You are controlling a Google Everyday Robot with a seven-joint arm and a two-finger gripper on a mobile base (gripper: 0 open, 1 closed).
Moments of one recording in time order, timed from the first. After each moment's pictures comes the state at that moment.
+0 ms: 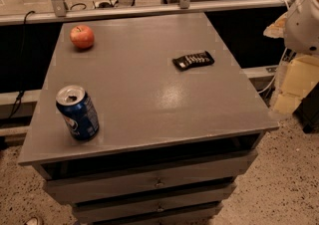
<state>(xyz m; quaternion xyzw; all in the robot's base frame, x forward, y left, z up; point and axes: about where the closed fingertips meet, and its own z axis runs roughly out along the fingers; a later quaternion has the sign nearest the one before) 0.438 -0.217 0.976 -0.60 0.78 -0.03 0.16</state>
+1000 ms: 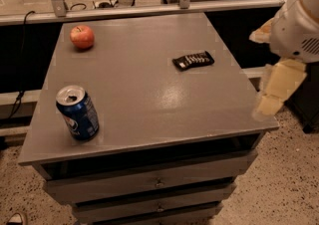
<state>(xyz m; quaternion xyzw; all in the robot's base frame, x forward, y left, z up) 0.448 -0.195 0.963 -0.61 0.77 0.00 0.18</state>
